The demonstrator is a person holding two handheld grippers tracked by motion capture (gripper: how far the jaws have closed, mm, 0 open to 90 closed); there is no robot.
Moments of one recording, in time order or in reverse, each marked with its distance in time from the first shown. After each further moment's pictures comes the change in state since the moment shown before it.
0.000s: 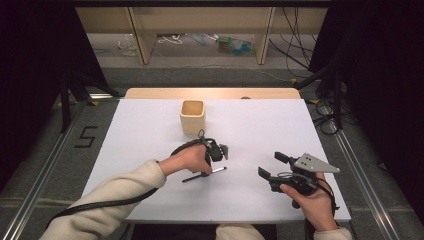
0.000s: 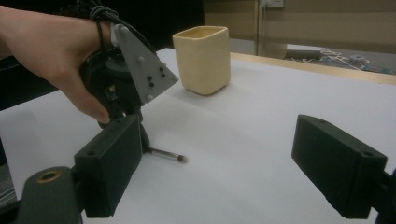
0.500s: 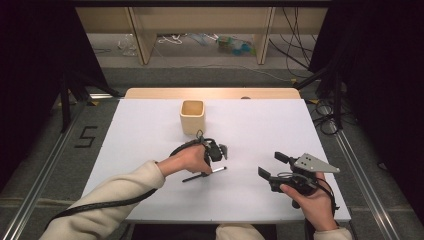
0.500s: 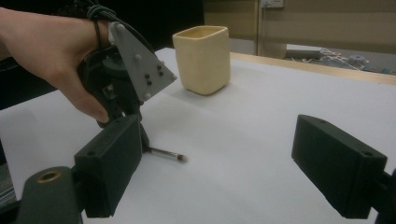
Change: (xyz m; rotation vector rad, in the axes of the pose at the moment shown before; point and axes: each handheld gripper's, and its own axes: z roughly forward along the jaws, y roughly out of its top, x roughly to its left) left arm 0.000 -0.003 -0.001 -0.026 0.007 0.002; right arm 0.000 0.000 0.000 0.007 -0.001 -0.003
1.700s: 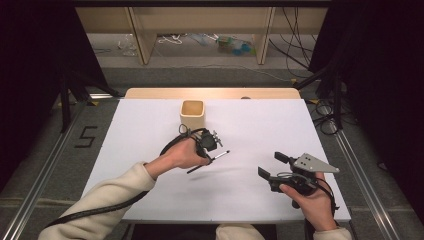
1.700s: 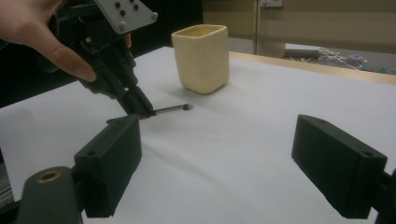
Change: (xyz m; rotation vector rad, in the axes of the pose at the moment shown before) left arm 0.005 -0.018 -0.041 -0.269 0.061 -0.039; right arm 0.000 0.000 -0.001 0.025 -0.025 -0.017
